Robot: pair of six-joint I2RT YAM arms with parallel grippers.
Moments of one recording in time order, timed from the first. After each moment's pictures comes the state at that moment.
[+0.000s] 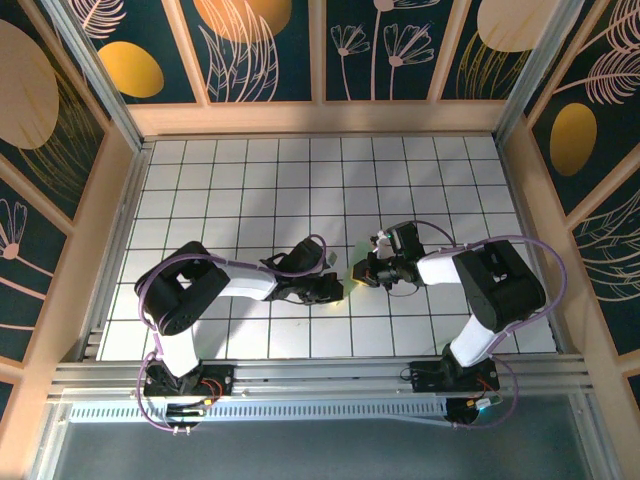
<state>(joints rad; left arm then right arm) -0.87 1.82 0.78 0.17 0.47 -0.93 0.43 1.67 0.56 0.14 -0.69 0.72</state>
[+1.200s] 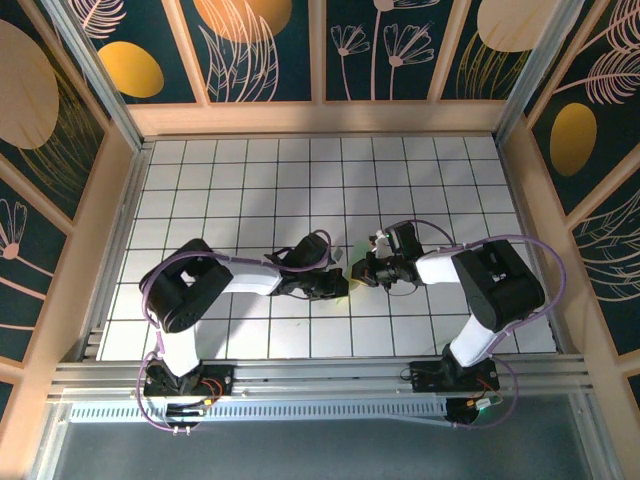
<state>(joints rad) -0.87 1.85 0.86 0.14 0.50 -0.92 0.44 1.67 0.57 0.14 -0.68 0.72</state>
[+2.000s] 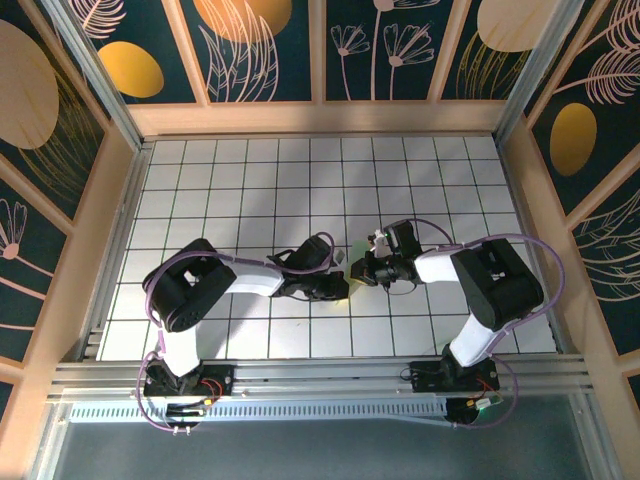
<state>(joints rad) -0.89 1.87 0.85 0.13 0.46 -0.87 0.45 1.68 0.59 0.12 -0.67 0.71</state>
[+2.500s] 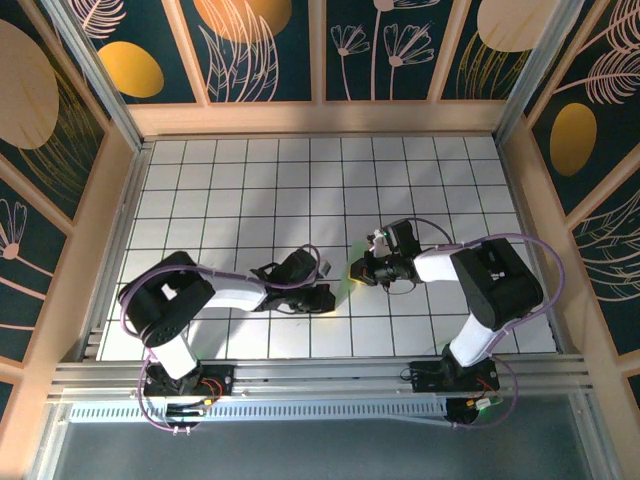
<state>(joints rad) -0.91 1.70 0.65 0.15 0.43 -0.87 0.45 1.68 0.60 0.09 -0.67 0.70</state>
